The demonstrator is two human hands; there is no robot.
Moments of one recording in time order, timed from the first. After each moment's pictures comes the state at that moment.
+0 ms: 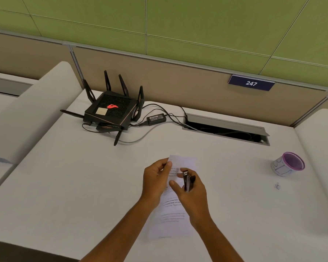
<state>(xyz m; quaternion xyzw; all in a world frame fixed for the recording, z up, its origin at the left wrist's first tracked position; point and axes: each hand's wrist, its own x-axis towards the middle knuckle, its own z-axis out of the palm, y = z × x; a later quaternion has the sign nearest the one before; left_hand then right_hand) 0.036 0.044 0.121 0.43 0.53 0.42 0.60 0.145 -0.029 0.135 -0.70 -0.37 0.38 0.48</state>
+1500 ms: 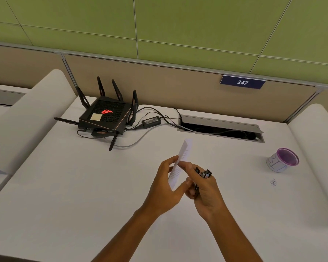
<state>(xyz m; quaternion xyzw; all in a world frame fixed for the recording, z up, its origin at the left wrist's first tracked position) 0.040 0.021 0.150 0.66 0.41 0.33 0.53 0.178 -0.026 0.190 -0.53 -0.19 0.57 0.59</state>
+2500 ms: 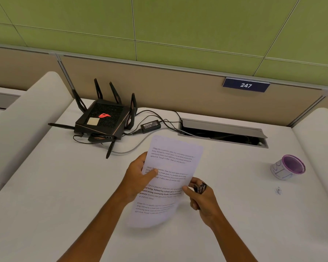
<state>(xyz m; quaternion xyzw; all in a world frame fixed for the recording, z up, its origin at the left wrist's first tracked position) -0.005 0.113 0.145 0.57 0.47 0.30 0.60 0.223 0.001 0.087 -0.61 -0.21 0.56 0.52</state>
